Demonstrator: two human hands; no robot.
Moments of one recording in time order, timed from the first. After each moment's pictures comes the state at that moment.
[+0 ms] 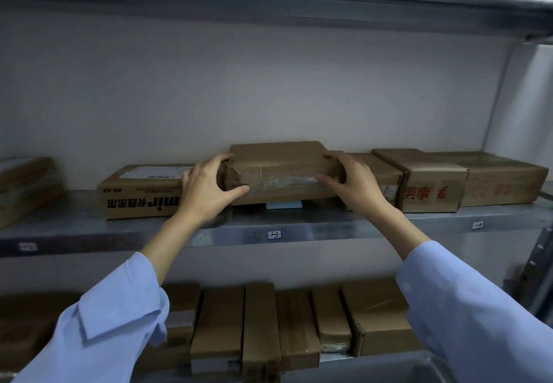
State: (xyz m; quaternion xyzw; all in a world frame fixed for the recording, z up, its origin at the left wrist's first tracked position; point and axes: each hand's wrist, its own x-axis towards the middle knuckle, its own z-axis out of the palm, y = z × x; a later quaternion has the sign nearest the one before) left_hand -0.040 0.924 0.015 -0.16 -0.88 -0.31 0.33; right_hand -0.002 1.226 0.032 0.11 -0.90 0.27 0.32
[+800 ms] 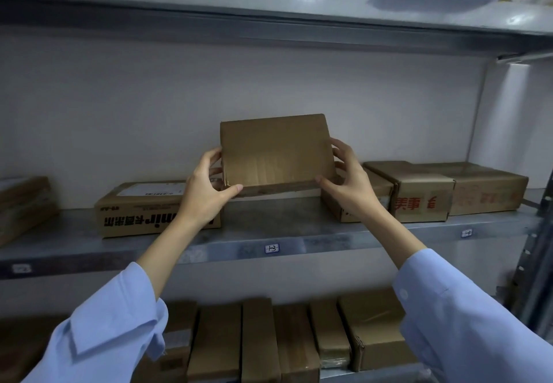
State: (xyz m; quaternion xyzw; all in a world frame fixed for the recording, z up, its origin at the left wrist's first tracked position) left_hand -0.026 0.929 0.041 -0.23 -0.77 -0.51 0.29; right_hand 0.017 1.211 0.053 0.15 -0.81 0.46 0.33
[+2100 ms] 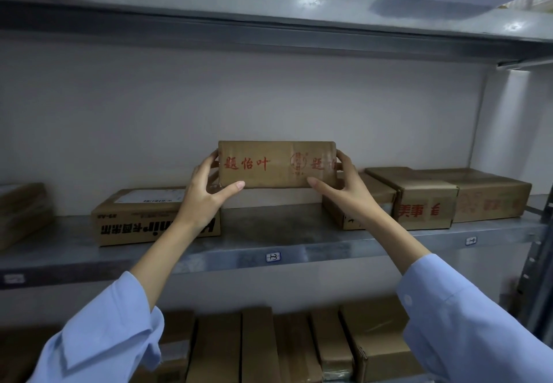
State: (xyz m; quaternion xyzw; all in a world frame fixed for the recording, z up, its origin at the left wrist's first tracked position) left_hand -0.026 0.929 0.045 -0.23 -0.76 -0.56 0.24; right_hand 0.010 1.209 0.055 0.11 -0.83 0.48 0.27
